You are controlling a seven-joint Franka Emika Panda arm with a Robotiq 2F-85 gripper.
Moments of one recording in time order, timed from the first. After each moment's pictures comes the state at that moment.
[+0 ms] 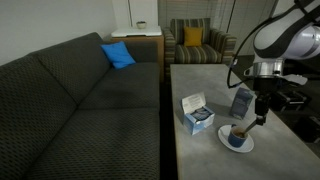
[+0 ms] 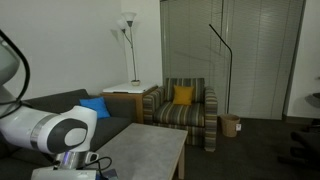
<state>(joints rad) -0.11 1.29 0.16 -1.29 -0.04 2.13 -0.61</state>
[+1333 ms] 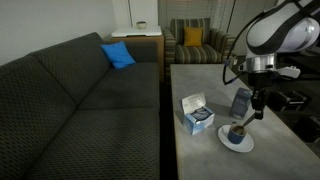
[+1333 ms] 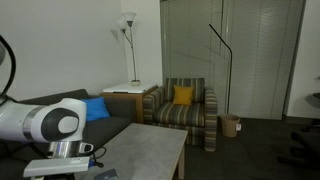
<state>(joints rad) -0.03 1.26 0.12 -1.28 -0.11 2.11 -0.50</state>
